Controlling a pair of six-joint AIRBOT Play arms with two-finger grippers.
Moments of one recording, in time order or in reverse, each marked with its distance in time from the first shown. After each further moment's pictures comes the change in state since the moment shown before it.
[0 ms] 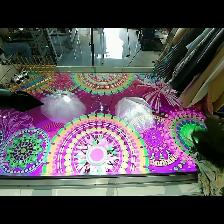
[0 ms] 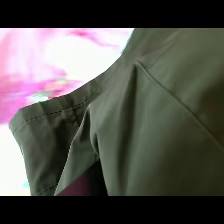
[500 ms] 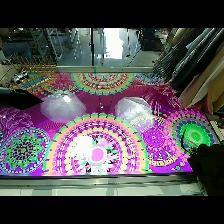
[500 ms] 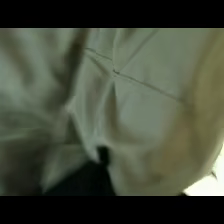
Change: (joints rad) left arm -0.001 0.005 0.000 -0.001 0.037 0.027; right arm -0.348 0.135 -0.539 -0.216 -0.272 -0.395
